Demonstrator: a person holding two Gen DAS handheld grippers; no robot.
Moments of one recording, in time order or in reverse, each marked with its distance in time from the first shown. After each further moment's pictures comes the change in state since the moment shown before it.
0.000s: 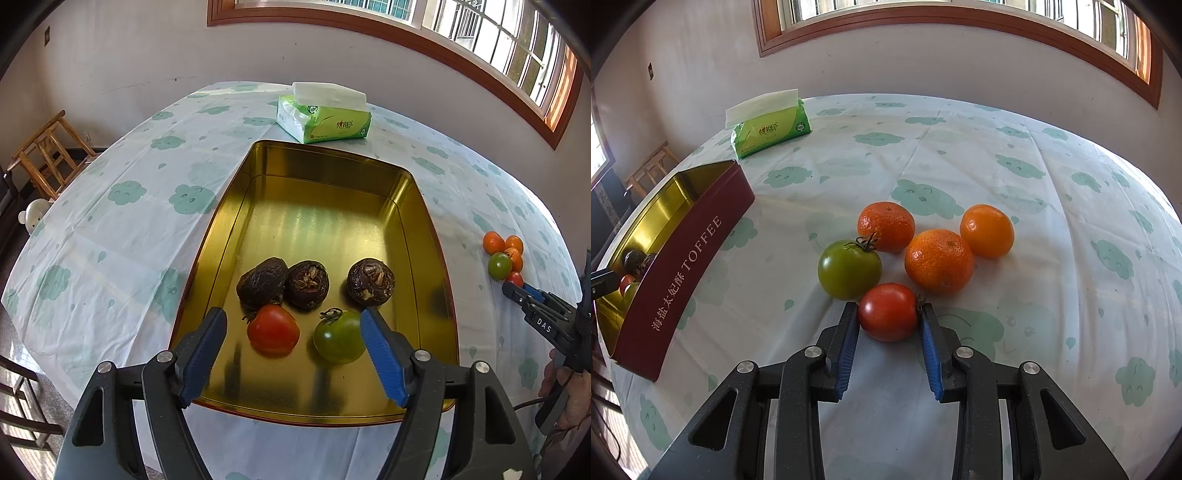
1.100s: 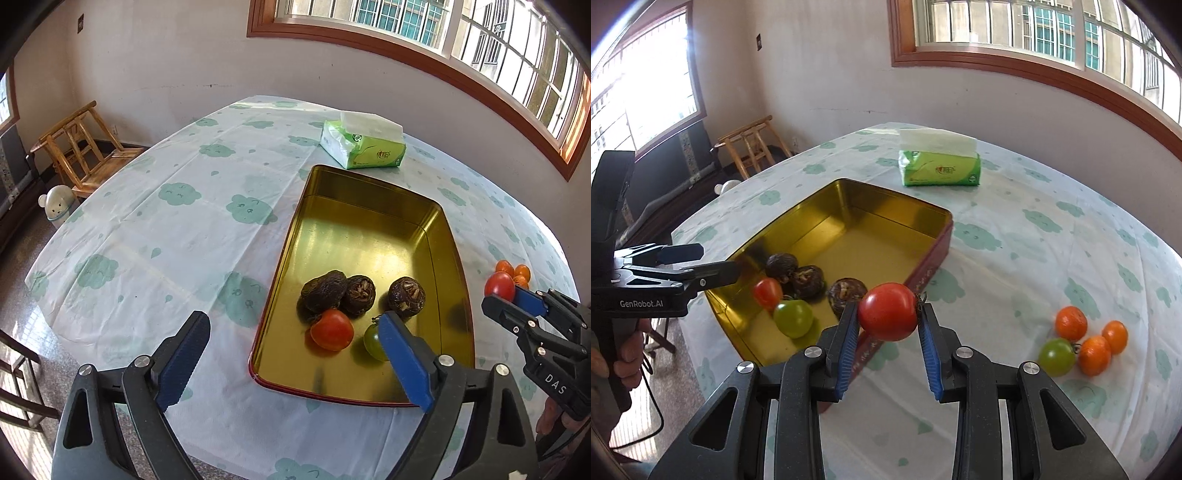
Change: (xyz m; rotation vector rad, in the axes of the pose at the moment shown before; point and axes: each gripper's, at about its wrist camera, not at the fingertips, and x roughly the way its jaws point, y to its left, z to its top) left arm -0.033 0.045 -0.004 -0.096 -0.062 0.056; right arm -0.050 0.165 0.025 -0.321 -0.079 0.282
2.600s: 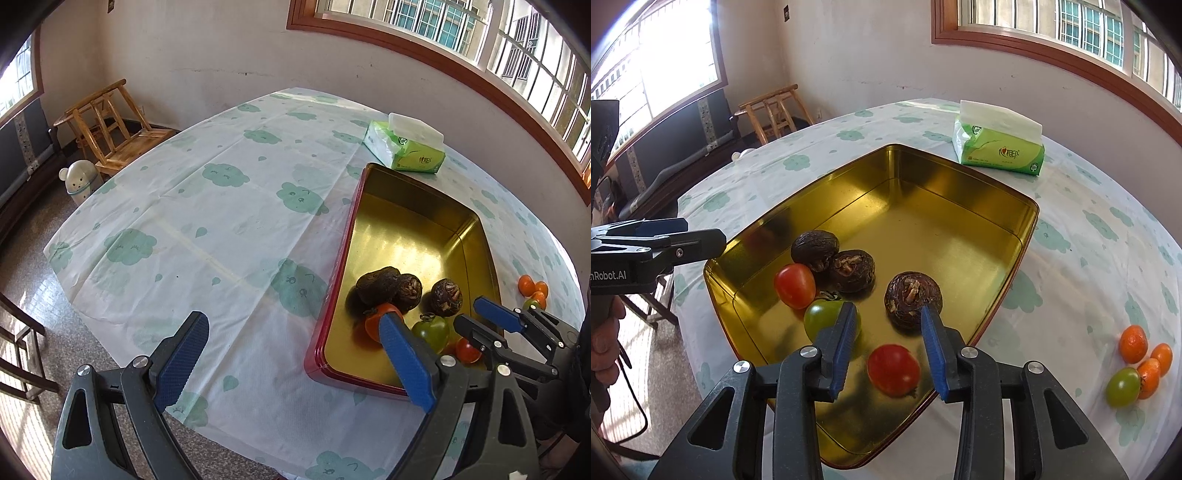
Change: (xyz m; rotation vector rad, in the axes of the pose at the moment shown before) left arm -0.001 0.034 -0.006 -0.089 0.018 0.052; right arm 0.050 0.032 0.000 -0.058 0.070 0.036
